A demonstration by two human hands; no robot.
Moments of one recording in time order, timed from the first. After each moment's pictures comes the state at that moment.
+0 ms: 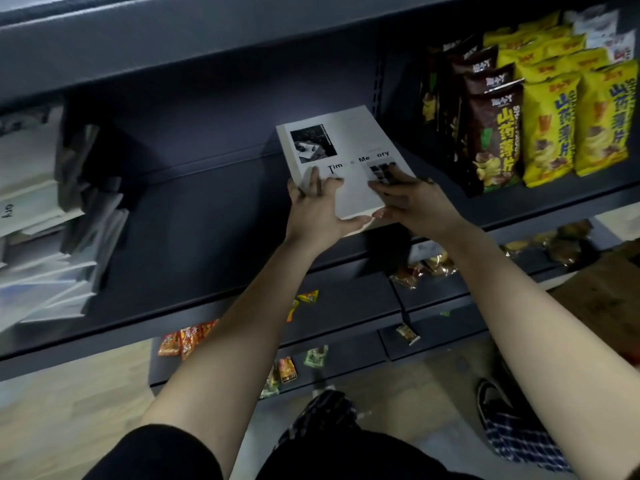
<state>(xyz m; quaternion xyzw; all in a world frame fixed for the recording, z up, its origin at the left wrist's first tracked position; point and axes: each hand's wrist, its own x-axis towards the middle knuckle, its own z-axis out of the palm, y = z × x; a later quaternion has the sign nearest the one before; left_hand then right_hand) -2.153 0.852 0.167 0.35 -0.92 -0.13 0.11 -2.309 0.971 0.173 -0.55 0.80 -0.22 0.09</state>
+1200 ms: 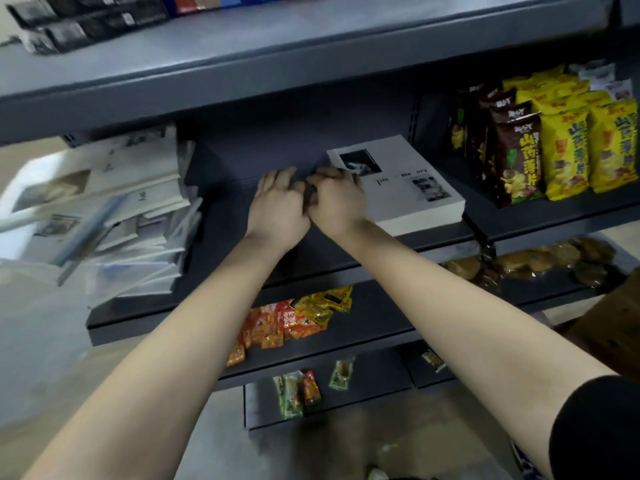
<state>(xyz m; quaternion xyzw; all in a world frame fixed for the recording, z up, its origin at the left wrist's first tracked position) -2.005 0.832 0.251 0.33 -0.93 0.03 0.17 -2.103 0.890 0.250 -0.54 0.81 -0.23 -0.01</state>
